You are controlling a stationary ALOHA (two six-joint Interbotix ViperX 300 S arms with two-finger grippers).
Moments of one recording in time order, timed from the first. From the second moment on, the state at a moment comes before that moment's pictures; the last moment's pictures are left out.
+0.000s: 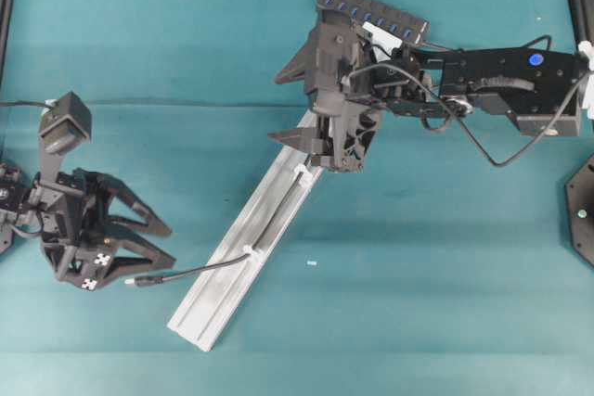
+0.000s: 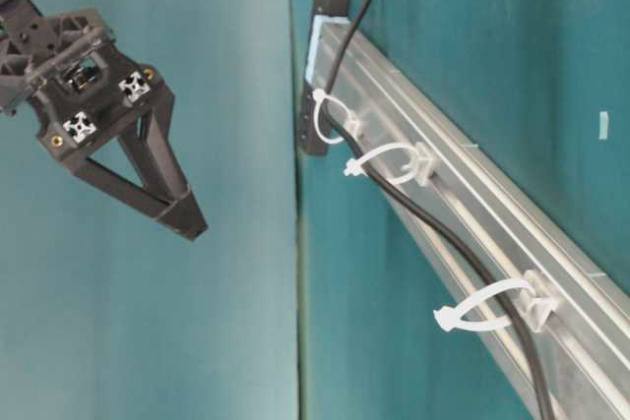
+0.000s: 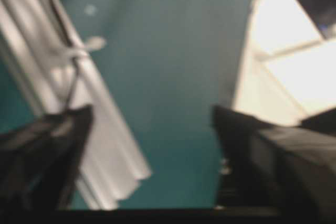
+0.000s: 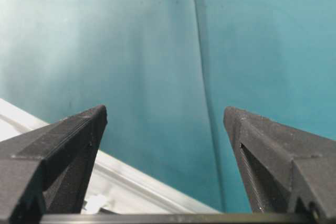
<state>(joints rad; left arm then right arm) -0.16 -0.55 1.08 0.03 -0.14 -0.89 -0.19 -0.02 0.48 0.08 0.13 -0.19</state>
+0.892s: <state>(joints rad) -0.10 -0.55 1.03 0.03 -0.14 -0.52 -0.14 -0.06 0.50 0.08 0.08 -0.12</state>
